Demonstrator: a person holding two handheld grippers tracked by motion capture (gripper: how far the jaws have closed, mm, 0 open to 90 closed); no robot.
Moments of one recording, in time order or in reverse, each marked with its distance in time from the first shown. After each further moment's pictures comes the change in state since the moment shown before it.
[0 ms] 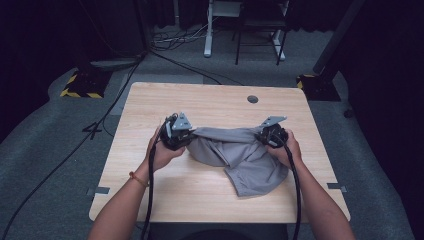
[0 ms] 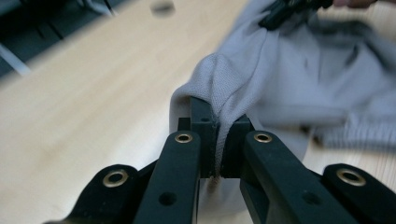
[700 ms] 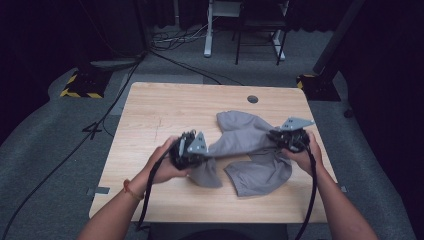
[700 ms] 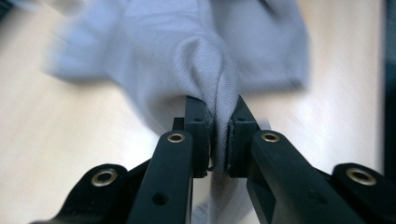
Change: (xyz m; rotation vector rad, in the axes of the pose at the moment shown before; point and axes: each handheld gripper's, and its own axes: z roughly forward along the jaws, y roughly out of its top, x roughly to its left) left arm -0.082 -0.002 -0.021 0.216 -0.203 0.244; right arm 0.003 -0.011 -0.080 -0.138 0.018 -0.064
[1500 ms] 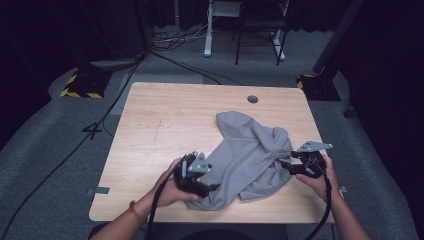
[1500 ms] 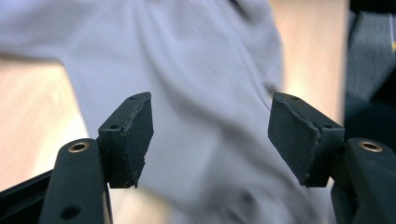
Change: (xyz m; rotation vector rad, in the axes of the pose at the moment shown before) left arm -0.025 -0.020 0.030 -0.118 -0.059 -0.154; right arm 0.010 -0.079 -0.028 0.113 -0.020 0.215
